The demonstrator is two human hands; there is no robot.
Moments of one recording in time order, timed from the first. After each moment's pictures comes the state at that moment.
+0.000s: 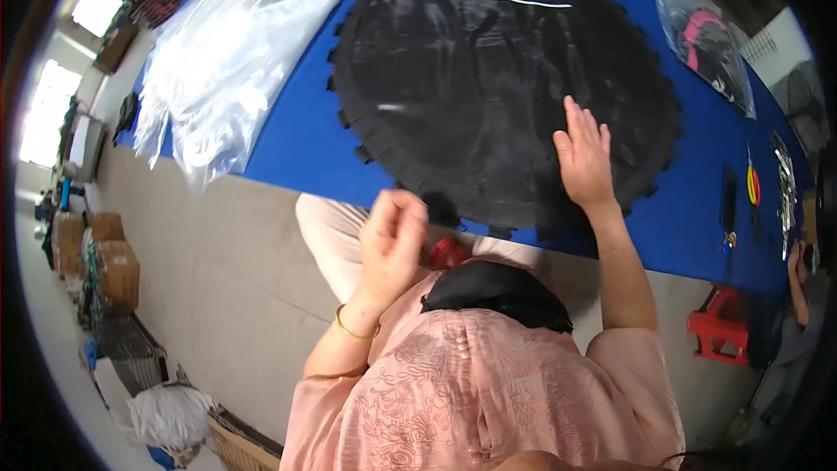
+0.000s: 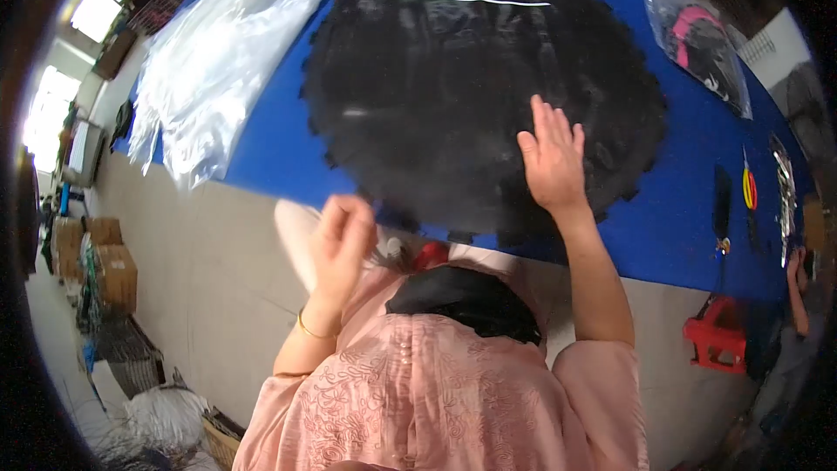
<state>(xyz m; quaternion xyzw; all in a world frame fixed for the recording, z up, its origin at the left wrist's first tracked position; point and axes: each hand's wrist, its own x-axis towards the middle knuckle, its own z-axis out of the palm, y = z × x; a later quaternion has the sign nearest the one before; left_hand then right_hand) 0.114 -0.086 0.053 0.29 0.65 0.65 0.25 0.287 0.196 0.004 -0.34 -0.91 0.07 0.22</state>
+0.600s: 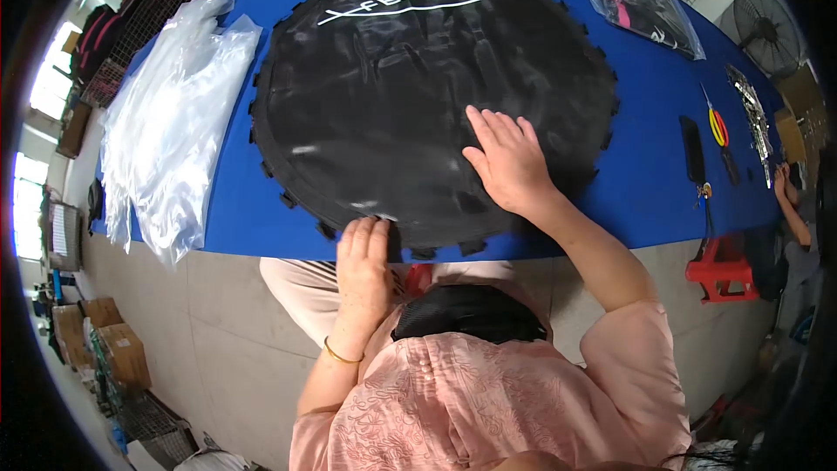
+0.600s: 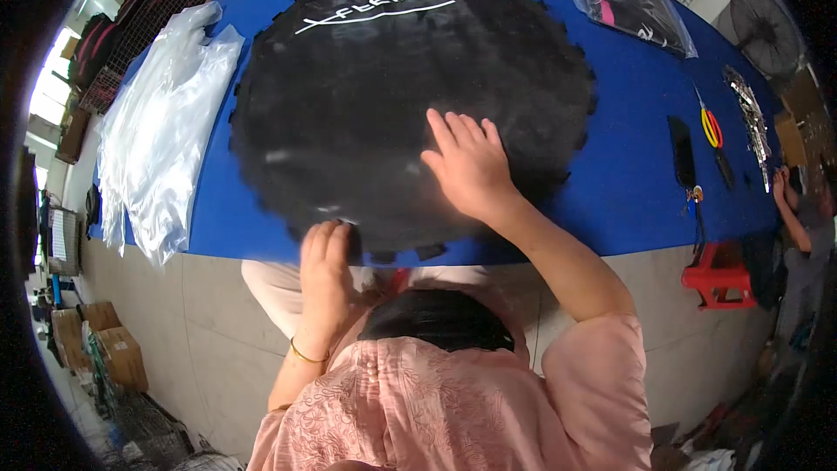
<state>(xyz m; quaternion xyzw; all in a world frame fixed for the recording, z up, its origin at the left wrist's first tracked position) 0.120 -0.054 0.025 0.59 0.77 0.25 -0.04 0.283 0.187 0.024 -0.29 -0.93 0.03 0.22</state>
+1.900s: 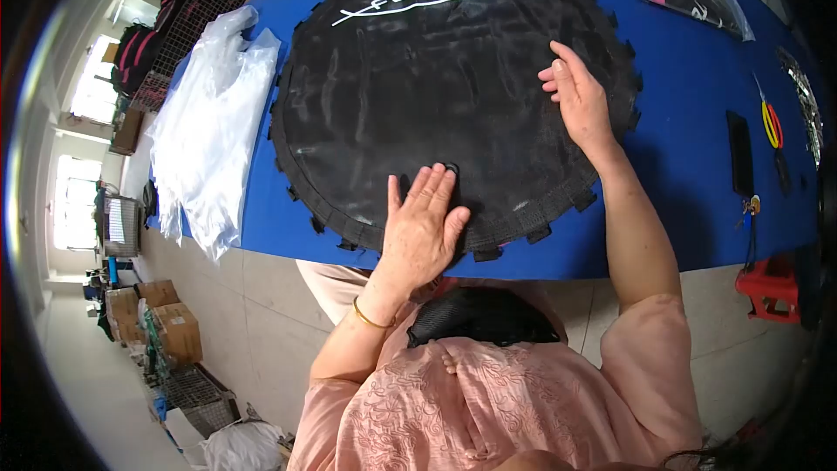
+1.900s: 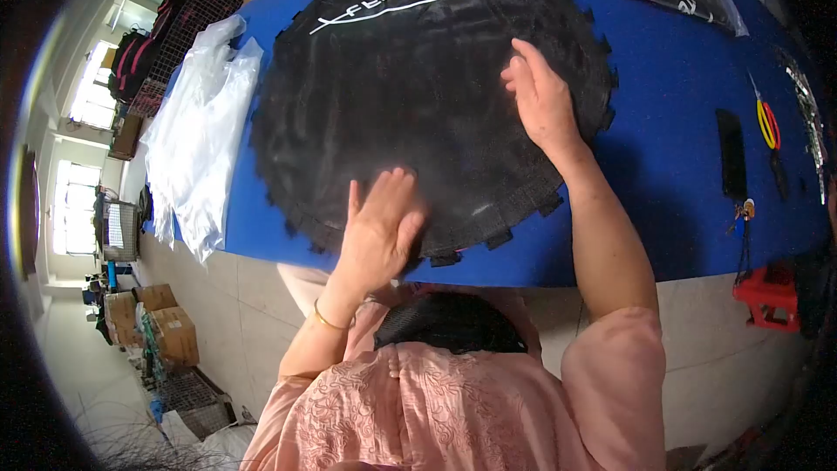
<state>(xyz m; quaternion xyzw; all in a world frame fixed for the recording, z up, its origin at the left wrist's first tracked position) 0.154 0.047 0.046 0.66 0.73 0.15 0.03 0.319 0.316 0.010 -0.37 -0.72 0.44 0.40</state>
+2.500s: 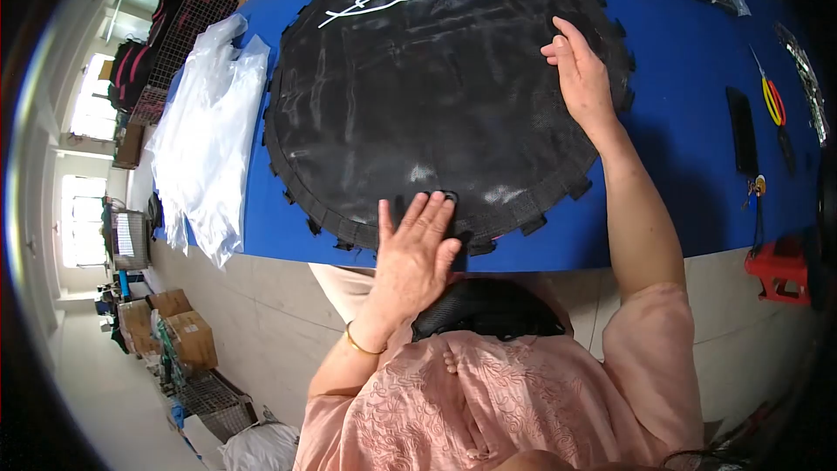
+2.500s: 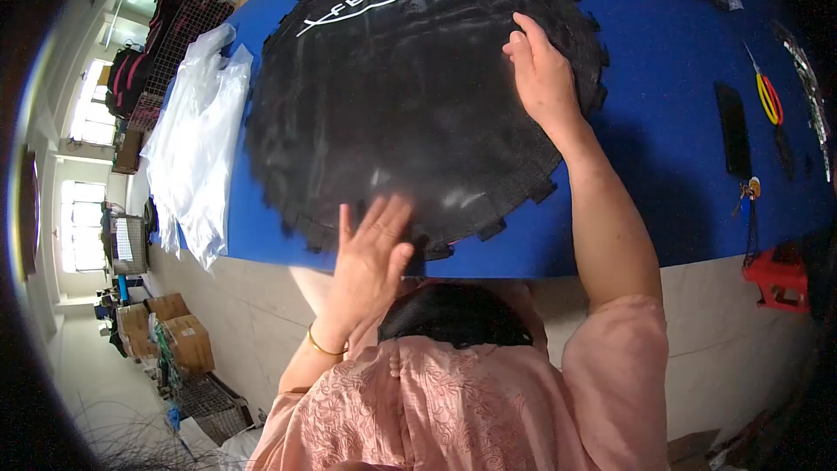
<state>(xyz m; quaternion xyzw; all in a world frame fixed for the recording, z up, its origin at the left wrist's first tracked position) 0.170 0.015 0.063 0.68 0.72 0.11 0.08 0.327 0.329 0.008 -0.41 -0.71 0.38 0.44</state>
